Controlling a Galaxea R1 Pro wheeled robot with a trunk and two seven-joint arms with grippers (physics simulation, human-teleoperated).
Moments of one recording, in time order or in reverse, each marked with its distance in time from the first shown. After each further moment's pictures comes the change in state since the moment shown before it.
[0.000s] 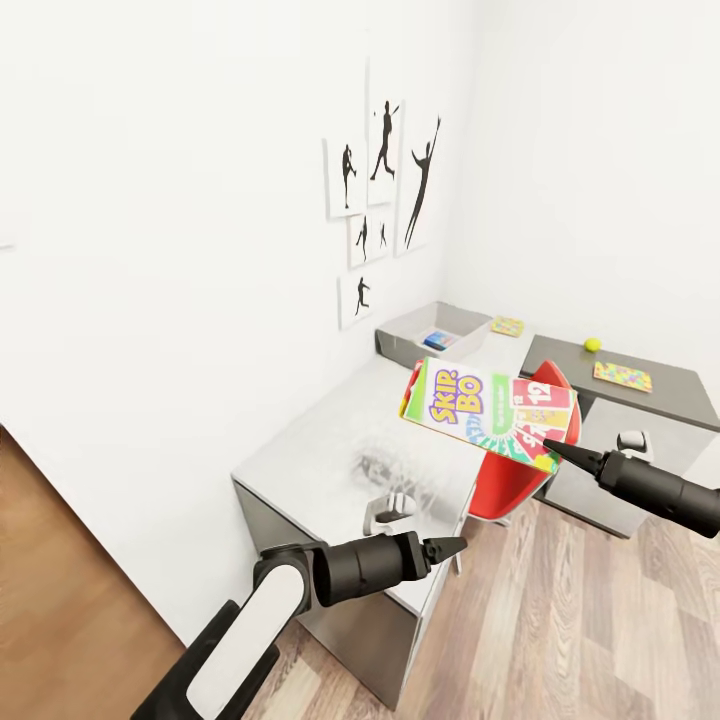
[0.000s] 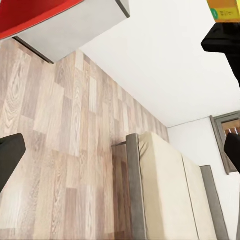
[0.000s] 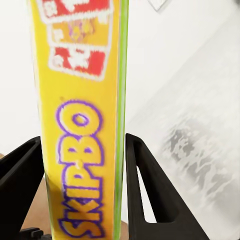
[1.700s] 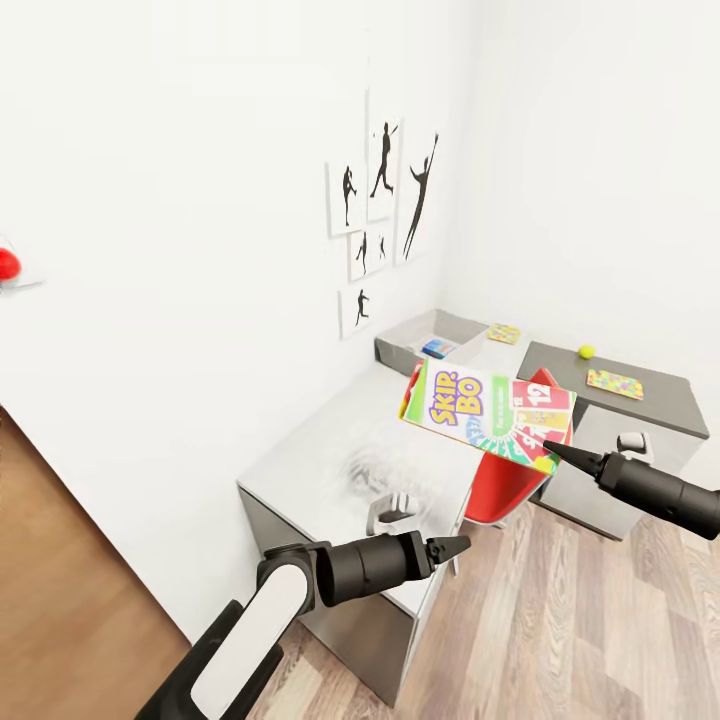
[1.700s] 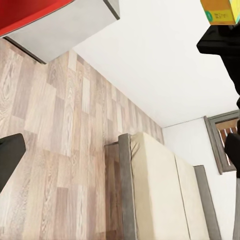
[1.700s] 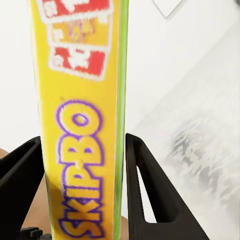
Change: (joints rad) left arm 0.000 -0.013 0.000 0.006 -0.001 -0.001 -0.001; right arm 0.006 0.000 0.000 -0.002 0.000 0.000 0.000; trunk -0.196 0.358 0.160
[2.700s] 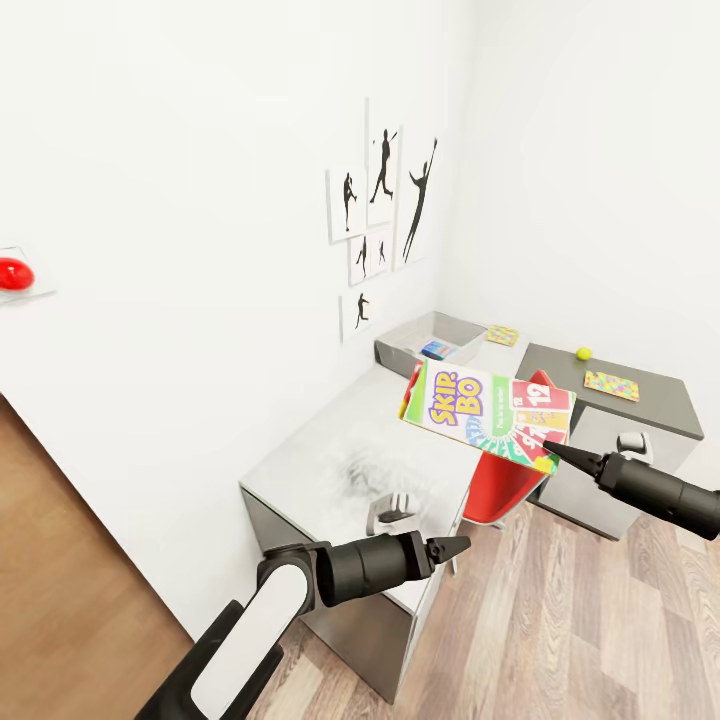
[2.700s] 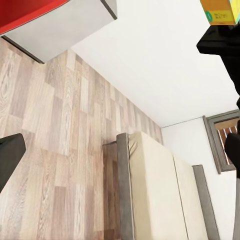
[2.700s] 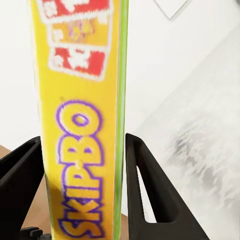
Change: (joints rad) left arm 0.000 0.001 0.000 0.000 0.000 0.000 0.000; right arm 0.000 0.000 0.000 0.000 0.001 0.000 0.000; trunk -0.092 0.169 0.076
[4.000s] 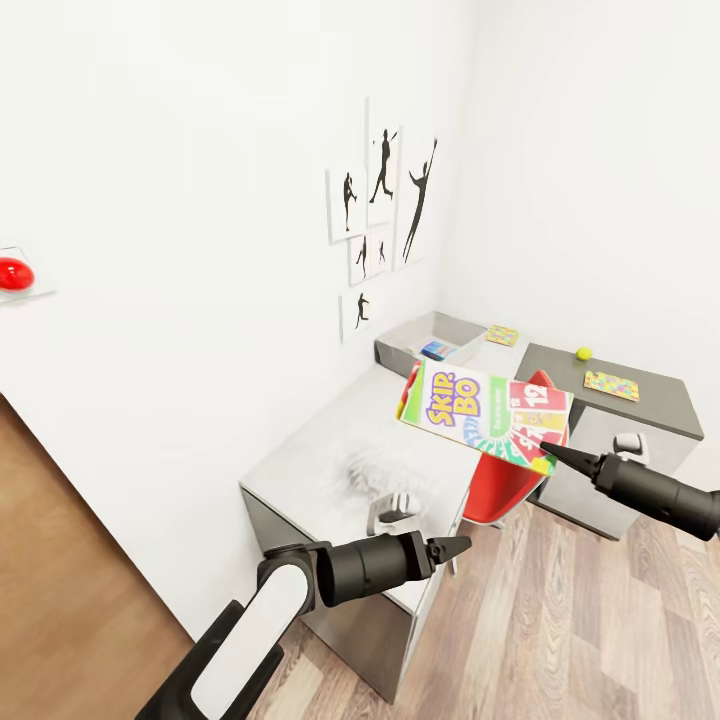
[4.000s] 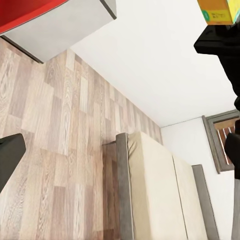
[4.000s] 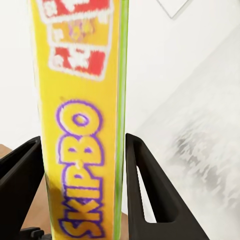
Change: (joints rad) left arm 0.000 -0.001 -0.001 -0.001 0.001 0.000 0.000; right arm 0.001 0.010 0.004 0.000 0.000 -0.001 0.000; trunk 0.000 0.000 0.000
